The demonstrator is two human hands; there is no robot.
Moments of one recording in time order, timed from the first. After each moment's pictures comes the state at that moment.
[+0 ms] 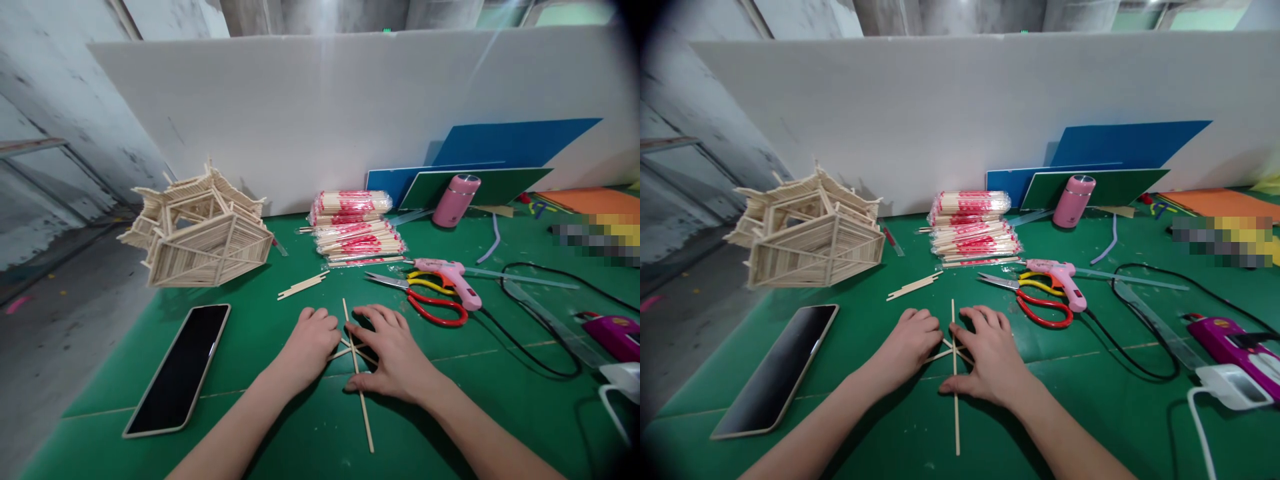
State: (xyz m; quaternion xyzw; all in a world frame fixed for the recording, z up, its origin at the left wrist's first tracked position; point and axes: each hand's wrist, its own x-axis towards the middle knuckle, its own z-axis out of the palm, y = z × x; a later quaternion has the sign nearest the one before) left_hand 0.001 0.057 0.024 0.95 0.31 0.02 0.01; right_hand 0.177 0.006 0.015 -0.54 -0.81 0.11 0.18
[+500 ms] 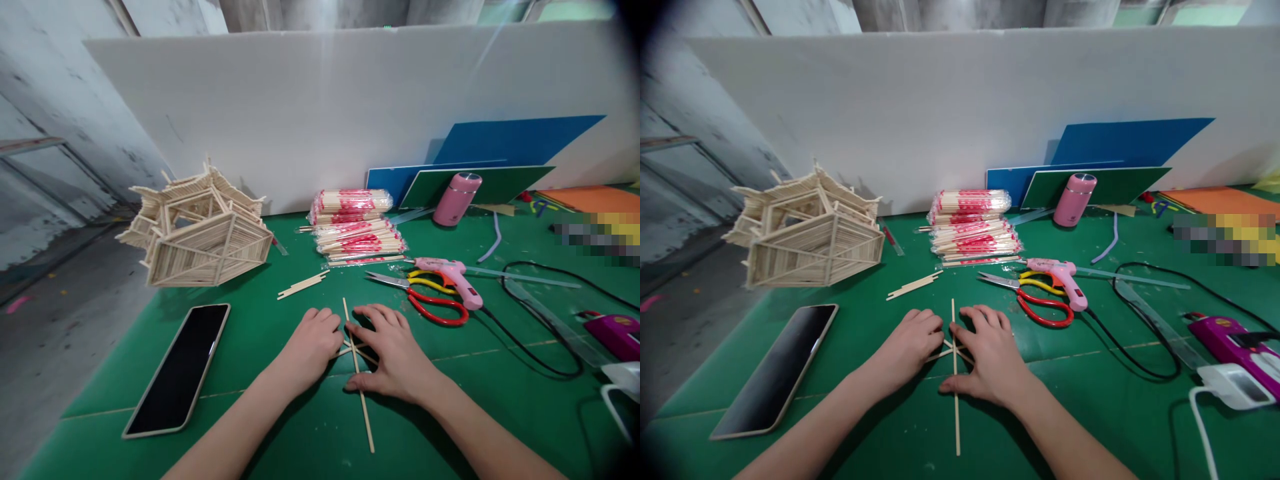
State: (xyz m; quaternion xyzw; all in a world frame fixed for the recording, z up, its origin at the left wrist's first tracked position) left_hand 0.001 0.055 0.030 0.96 0.28 0.01 0.00; right_hand 0.177 0.006 0.016 -0.54 -0.81 0.11 0.18
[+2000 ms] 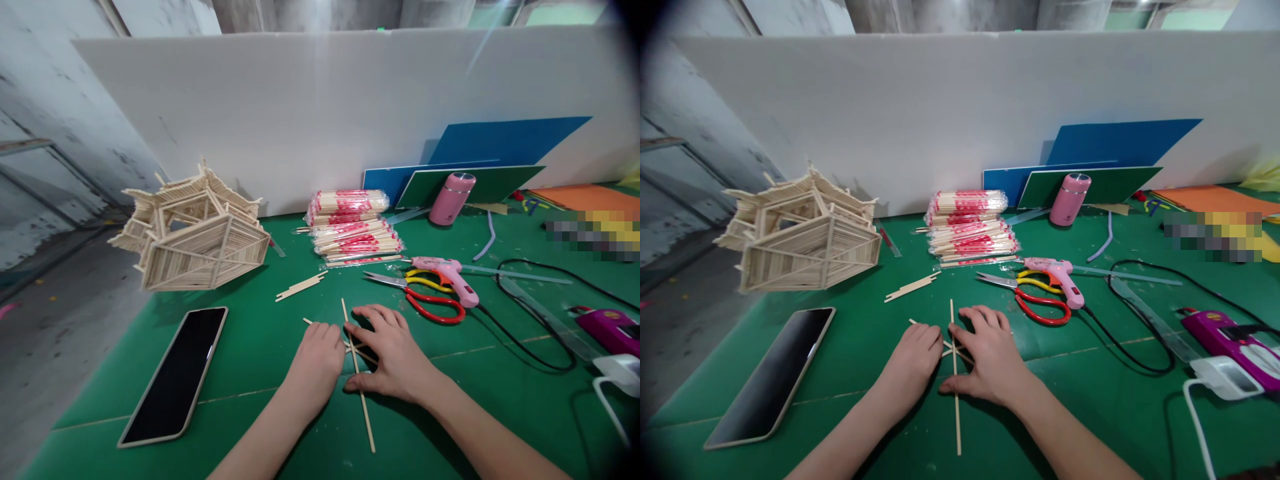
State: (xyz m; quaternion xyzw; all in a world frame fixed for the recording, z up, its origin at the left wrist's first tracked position) left_hand 0.009 0.033 0.010 0.94 0.34 0.06 -0.06; right_hand 0.176 0.005 0.015 -0.55 -0.81 0.12 0.18
